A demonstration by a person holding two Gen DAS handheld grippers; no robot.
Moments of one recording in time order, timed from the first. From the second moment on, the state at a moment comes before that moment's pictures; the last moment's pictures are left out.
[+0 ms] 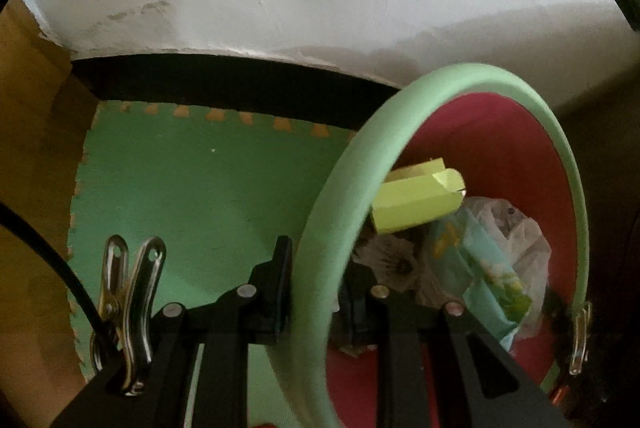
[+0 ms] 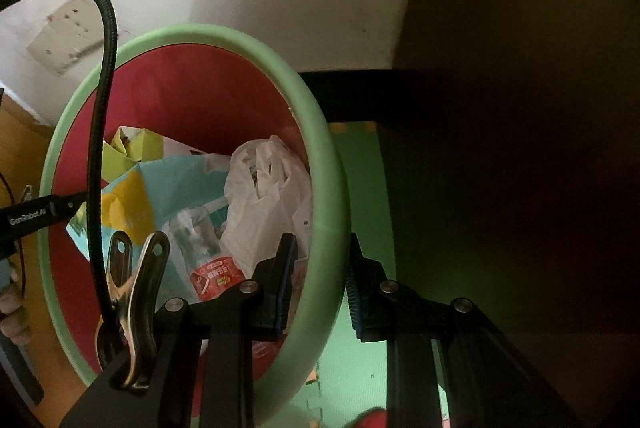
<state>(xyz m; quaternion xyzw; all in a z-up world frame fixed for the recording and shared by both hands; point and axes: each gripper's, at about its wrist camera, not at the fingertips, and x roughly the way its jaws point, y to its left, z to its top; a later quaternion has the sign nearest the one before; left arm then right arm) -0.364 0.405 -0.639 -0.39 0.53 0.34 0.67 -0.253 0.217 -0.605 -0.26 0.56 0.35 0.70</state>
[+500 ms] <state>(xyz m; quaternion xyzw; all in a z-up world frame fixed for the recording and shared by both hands) -0.346 0.407 -0.635 -0.39 0.55 0.31 0.67 -0.227 0.204 -0.601 -0.20 0.59 0.33 0.71</state>
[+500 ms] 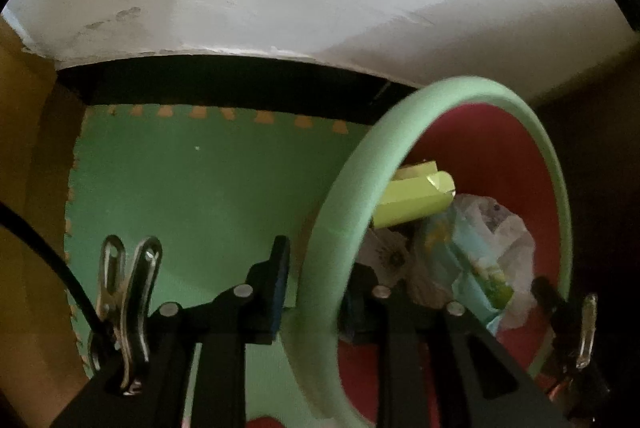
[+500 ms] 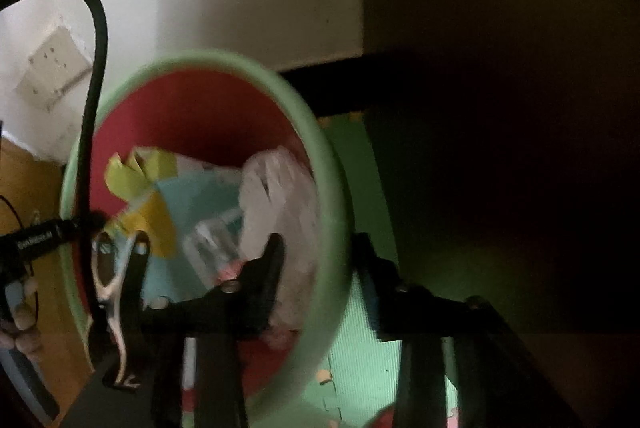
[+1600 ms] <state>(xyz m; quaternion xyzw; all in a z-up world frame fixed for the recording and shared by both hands) -0.317 0.328 -0.332 -0.36 0.53 0.32 0.70 -0.282 0.165 -0.319 -0.21 0.52 0.43 0.71</state>
